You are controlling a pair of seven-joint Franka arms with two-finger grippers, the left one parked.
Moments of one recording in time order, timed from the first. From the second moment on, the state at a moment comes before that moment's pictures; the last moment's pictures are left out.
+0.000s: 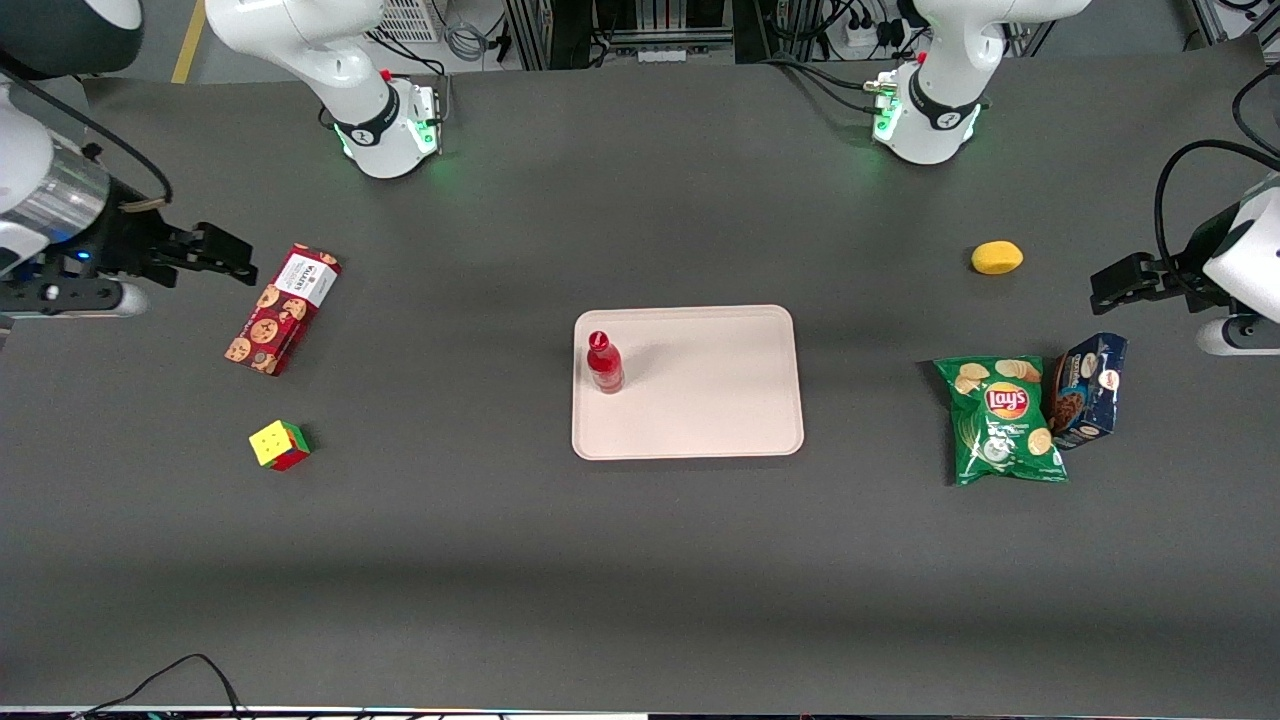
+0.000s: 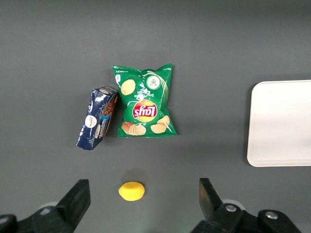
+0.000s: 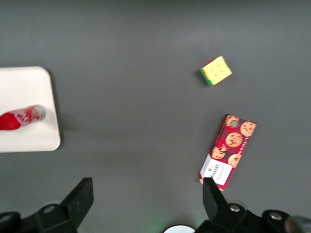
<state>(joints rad) 0.19 -0.04 -0.11 -1.64 0.01 1.52 0.13</state>
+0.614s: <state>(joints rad) 0.05 -0.04 -0.10 -1.61 0.01 1.54 0.13</state>
